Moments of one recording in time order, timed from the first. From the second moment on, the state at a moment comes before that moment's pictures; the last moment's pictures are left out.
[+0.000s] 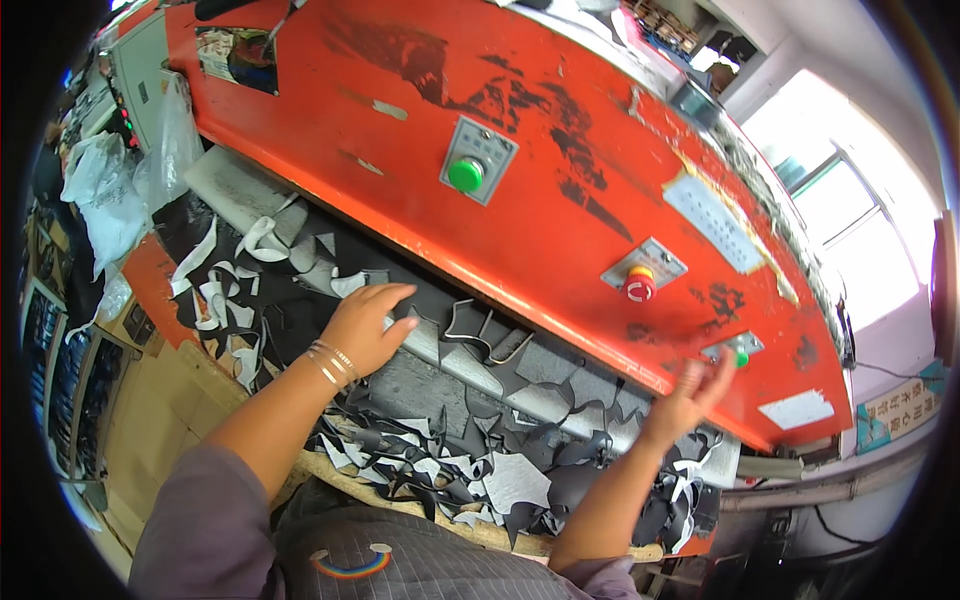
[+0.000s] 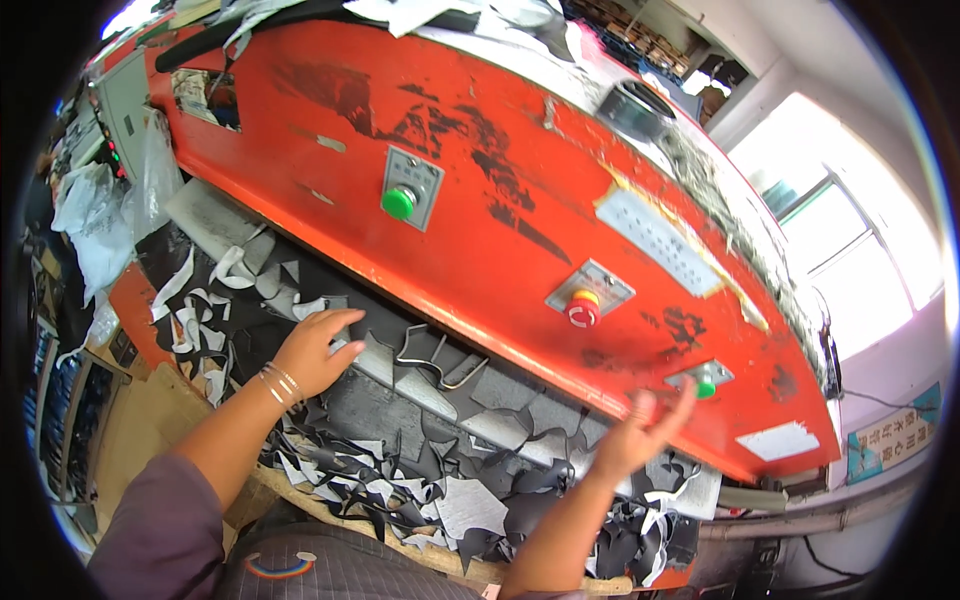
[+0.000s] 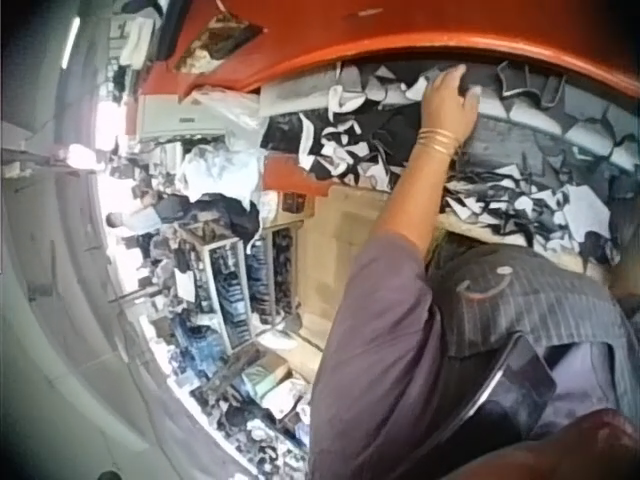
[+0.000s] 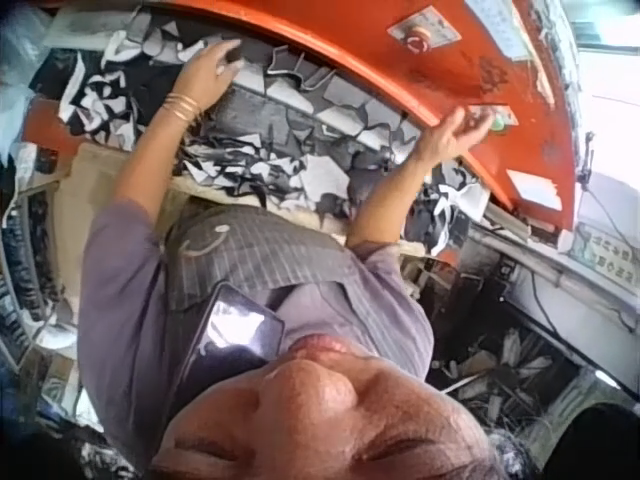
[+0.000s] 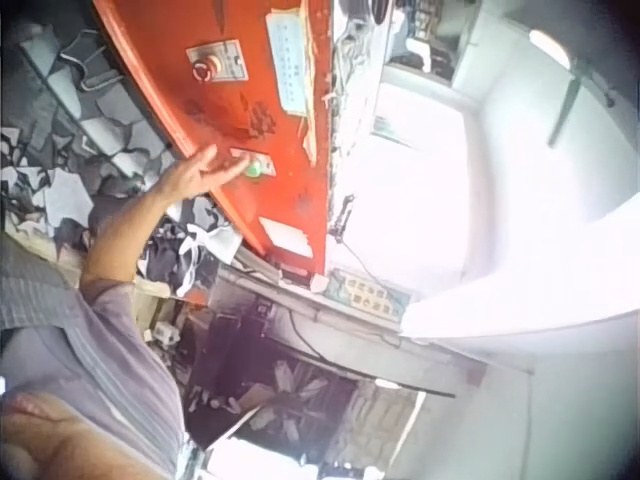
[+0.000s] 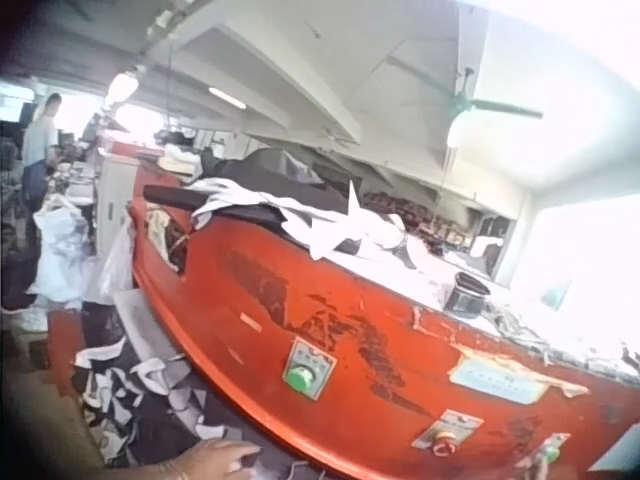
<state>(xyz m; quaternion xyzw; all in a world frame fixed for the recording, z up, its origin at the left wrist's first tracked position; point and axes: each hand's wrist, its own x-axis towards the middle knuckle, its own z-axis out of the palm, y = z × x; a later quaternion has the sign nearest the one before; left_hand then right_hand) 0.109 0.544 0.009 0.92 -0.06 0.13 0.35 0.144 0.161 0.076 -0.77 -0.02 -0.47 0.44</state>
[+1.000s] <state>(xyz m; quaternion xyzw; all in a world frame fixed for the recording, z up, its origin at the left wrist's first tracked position) 0.012 0.628 0.036 0.91 -0.11 -0.02 0.39 0.083 0.165 0.174 -0.70 0.05 -0.64 0.32</state>
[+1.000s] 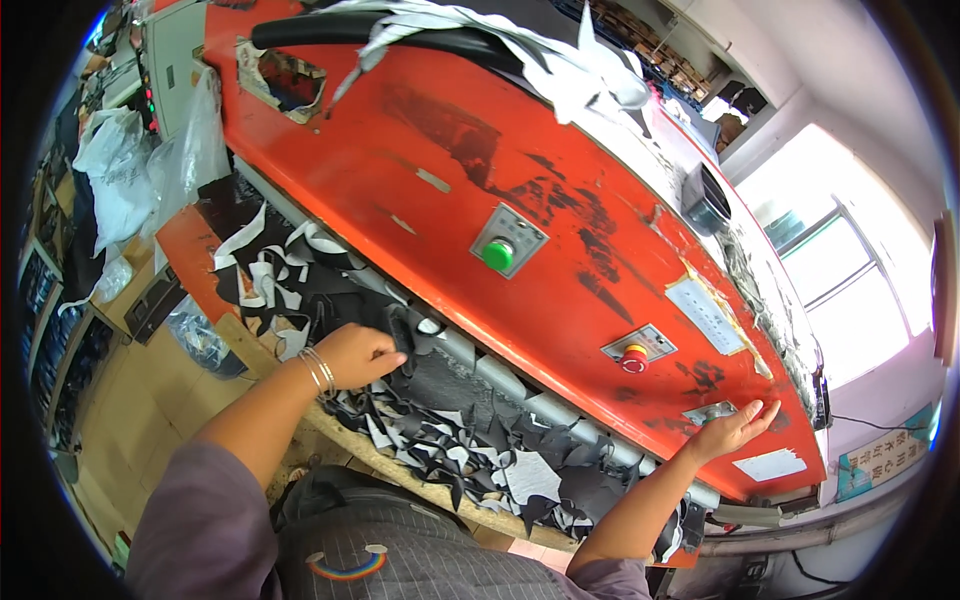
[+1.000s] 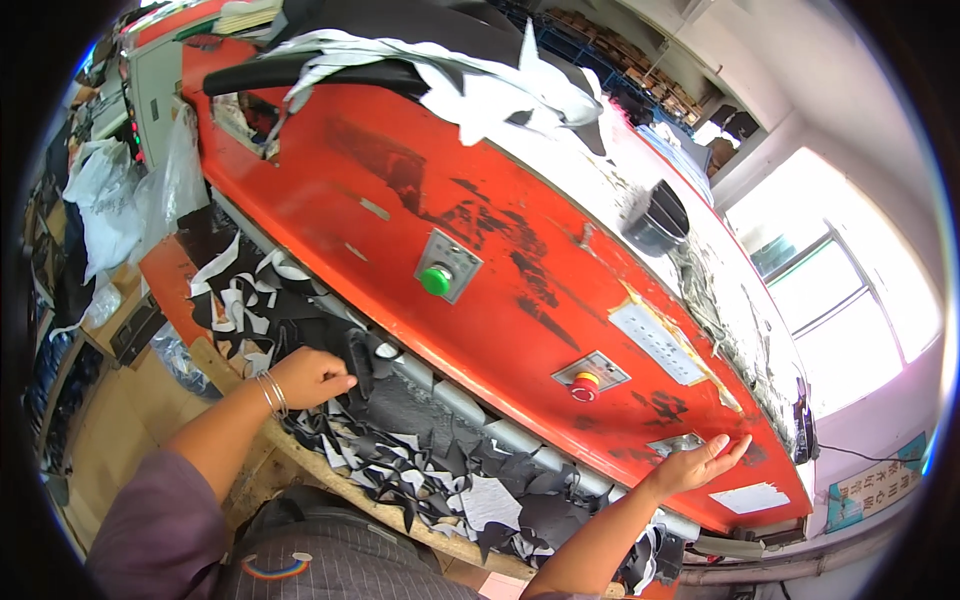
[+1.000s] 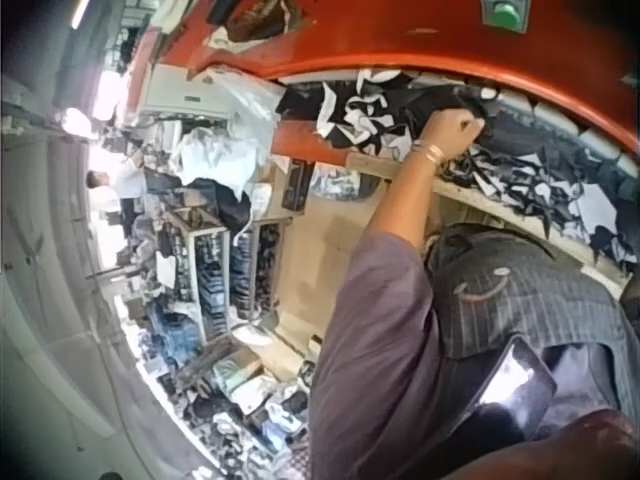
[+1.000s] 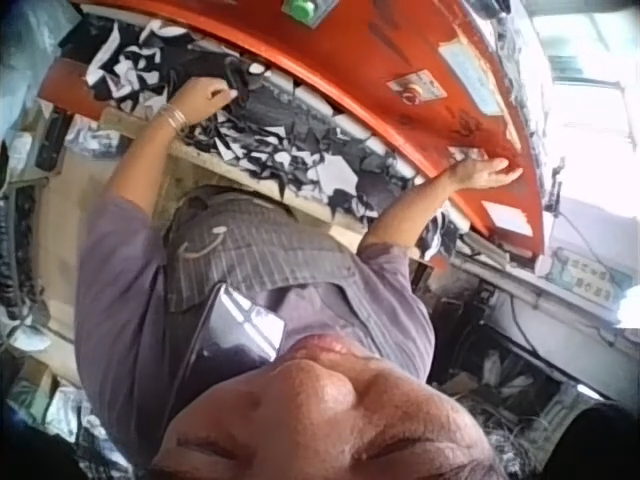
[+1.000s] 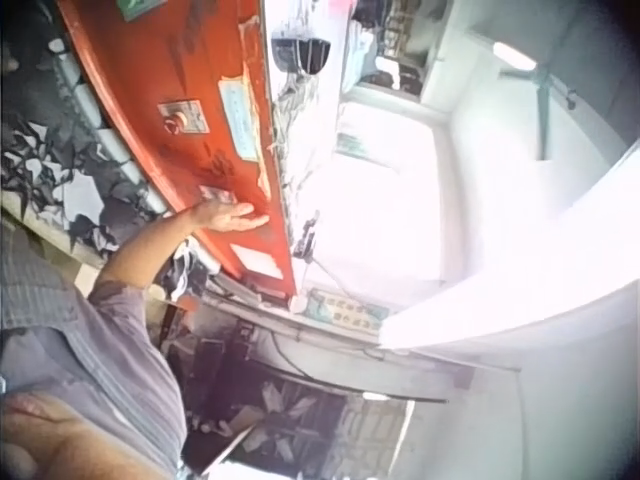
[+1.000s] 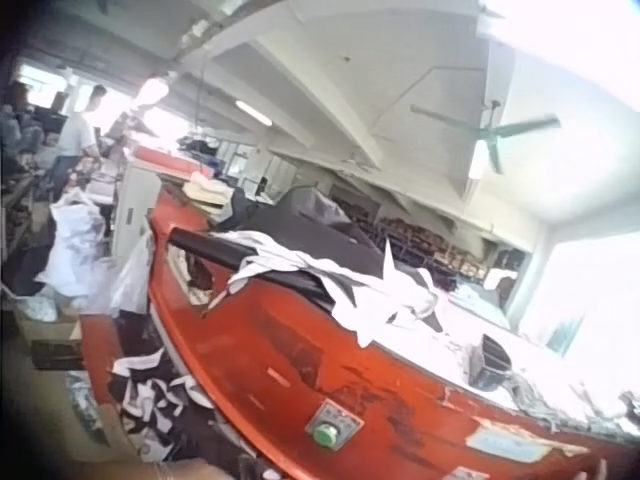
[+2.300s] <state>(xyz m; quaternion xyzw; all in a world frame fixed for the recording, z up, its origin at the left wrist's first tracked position) 0.081 0.644 -0.075 0.92 -0.33 0.11 0.19 0.176 0.416 -0.001 -1.00 0.07 0.05 0.05</state>
